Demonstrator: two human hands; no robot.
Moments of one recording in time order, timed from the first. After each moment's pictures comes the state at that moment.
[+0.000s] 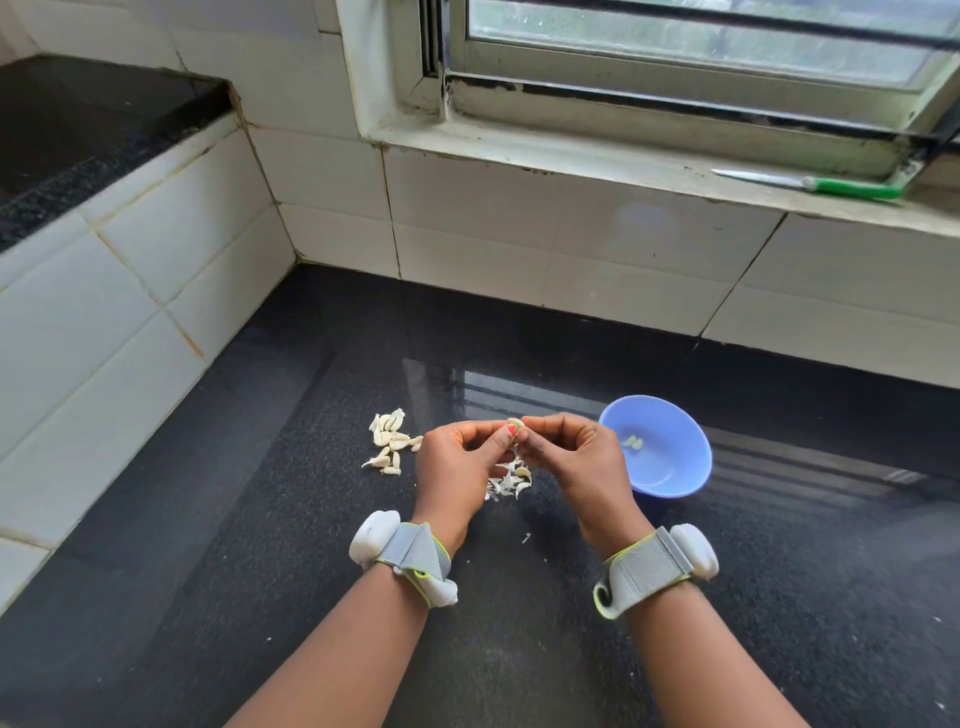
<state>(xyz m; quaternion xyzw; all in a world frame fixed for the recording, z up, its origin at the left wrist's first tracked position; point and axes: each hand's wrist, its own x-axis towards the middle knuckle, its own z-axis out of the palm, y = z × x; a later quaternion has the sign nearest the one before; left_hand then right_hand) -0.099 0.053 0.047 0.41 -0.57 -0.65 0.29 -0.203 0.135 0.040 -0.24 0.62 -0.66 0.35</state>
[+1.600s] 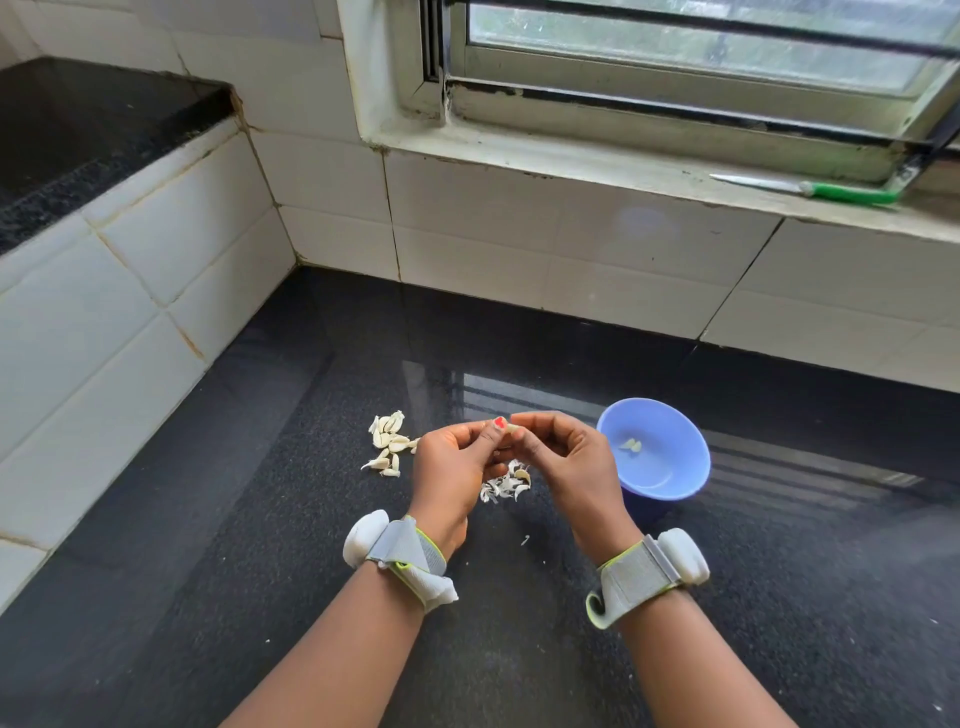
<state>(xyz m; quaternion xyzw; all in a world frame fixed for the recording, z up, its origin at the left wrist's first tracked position) -0.099 0.053 0.051 0.41 -0.48 -0.72 0.28 -0.196 0.133 0.042 -0.29 0.64 -0.64 0.31</state>
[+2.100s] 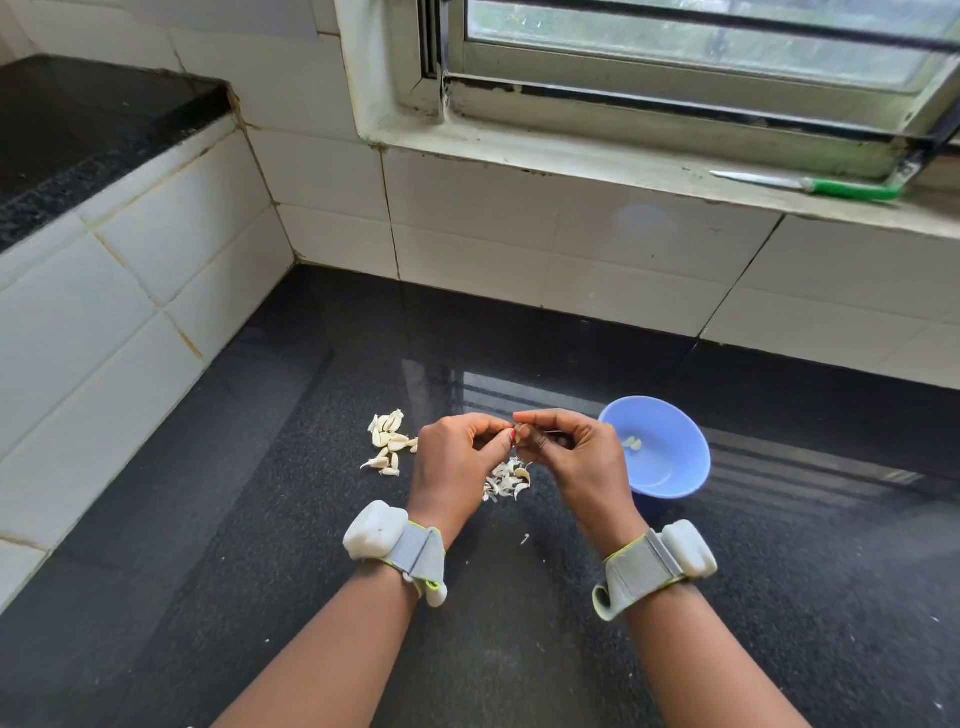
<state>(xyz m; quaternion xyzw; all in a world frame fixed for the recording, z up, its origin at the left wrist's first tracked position) -0.094 0.043 0.057 0.38 -0.78 -0.42 0.25 -0.205 0.132 0.045 -0.29 0.65 -0.64 0.30</state>
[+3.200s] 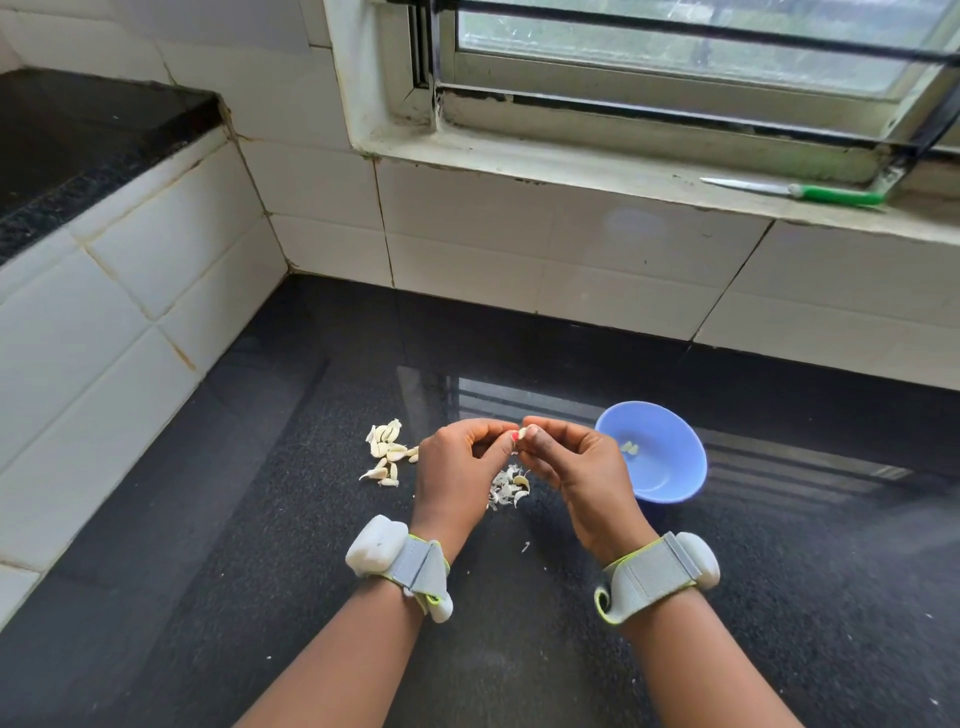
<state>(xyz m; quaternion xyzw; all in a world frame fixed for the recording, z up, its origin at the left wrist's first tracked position) -0.095 0.046 0.059 0.38 -0.76 -0.45 0.27 -0.201 0.134 0.050 -0.14 0.58 -0.70 0.38</state>
